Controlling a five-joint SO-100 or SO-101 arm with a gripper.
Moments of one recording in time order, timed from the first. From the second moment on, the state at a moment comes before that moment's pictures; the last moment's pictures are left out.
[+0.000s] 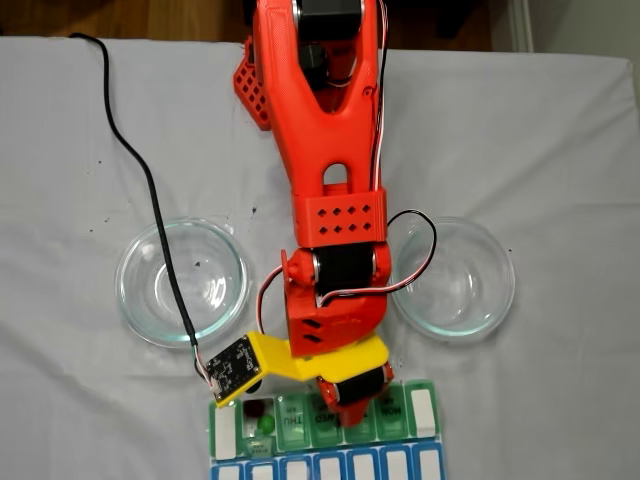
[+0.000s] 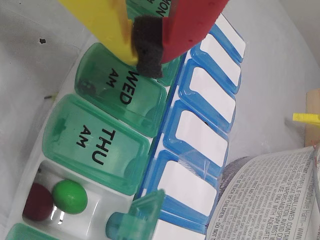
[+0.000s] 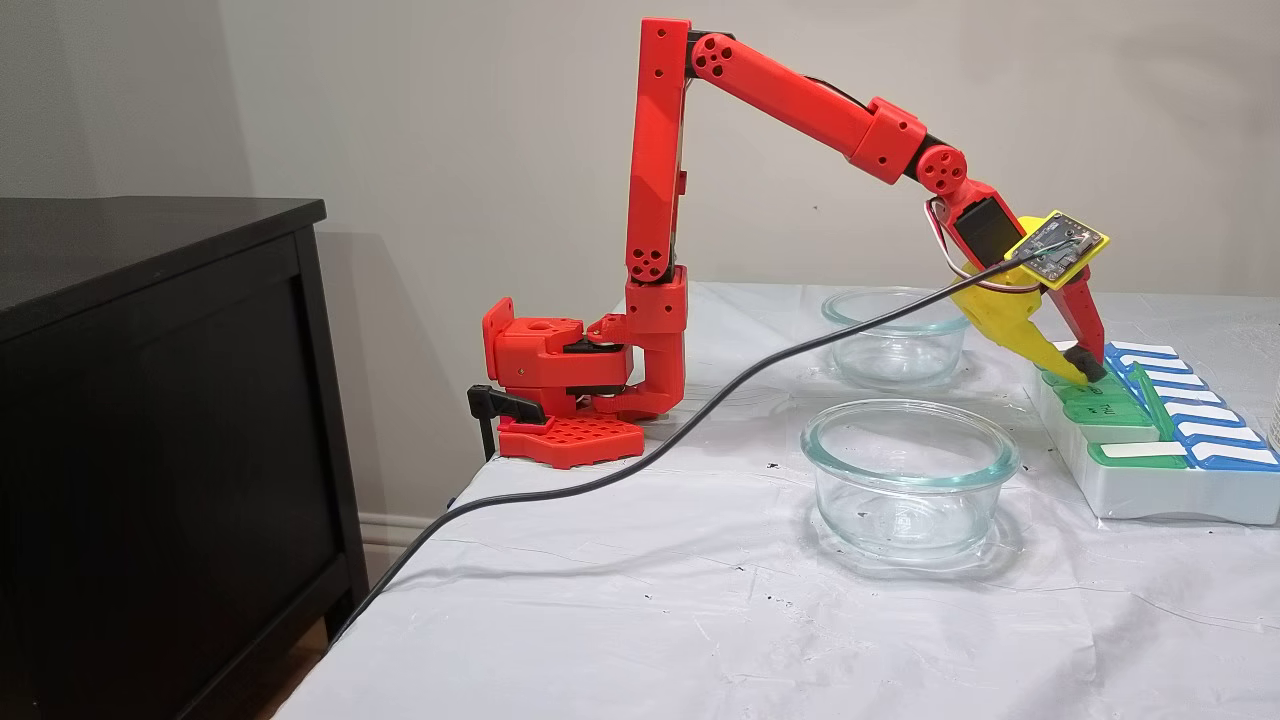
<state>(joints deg) -2.2 103.4 118.5 24.2 -18.7</state>
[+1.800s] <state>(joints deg) 9.3 123.3 130.3 3.0 -15.6</state>
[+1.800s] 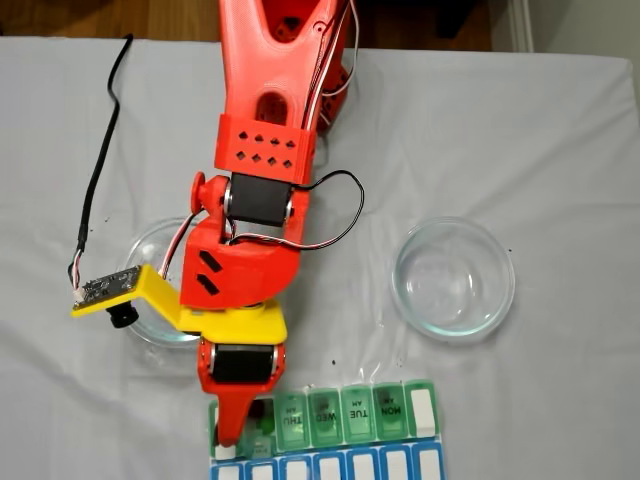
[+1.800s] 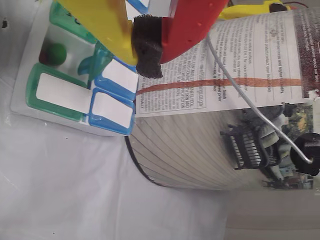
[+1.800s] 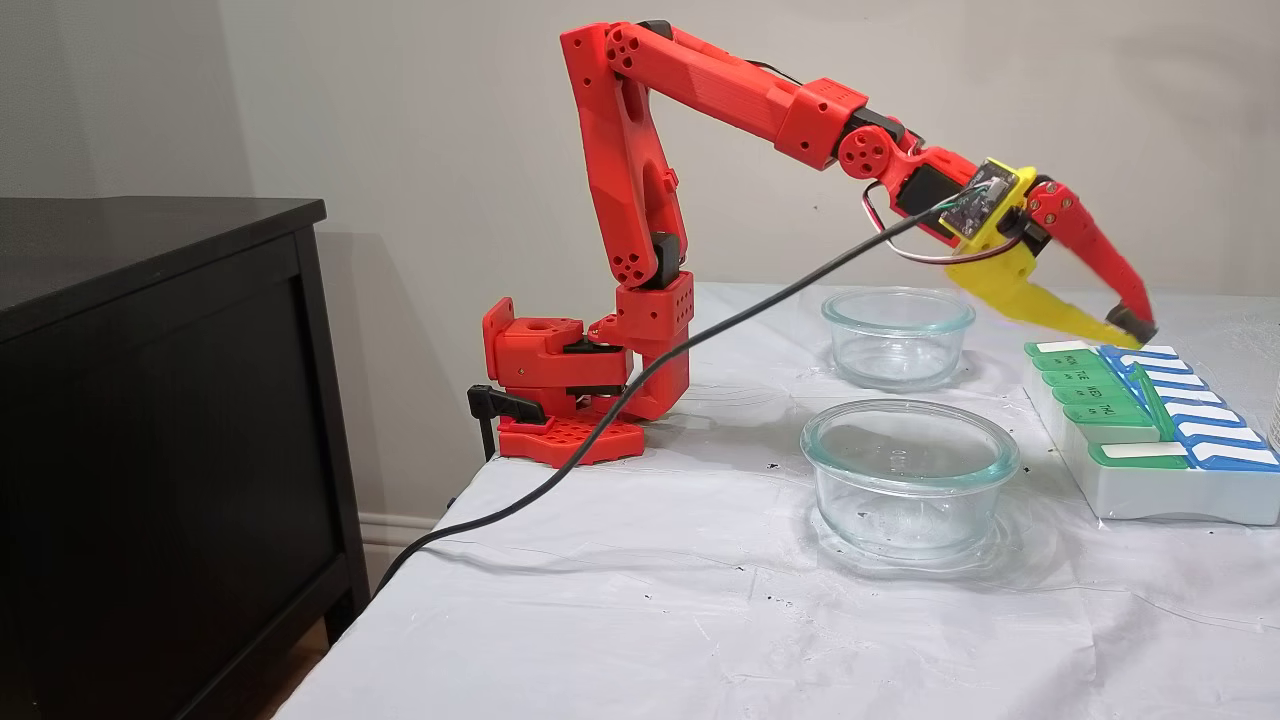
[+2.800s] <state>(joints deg) 4.9 110.2 121.0 9.8 -17.8</state>
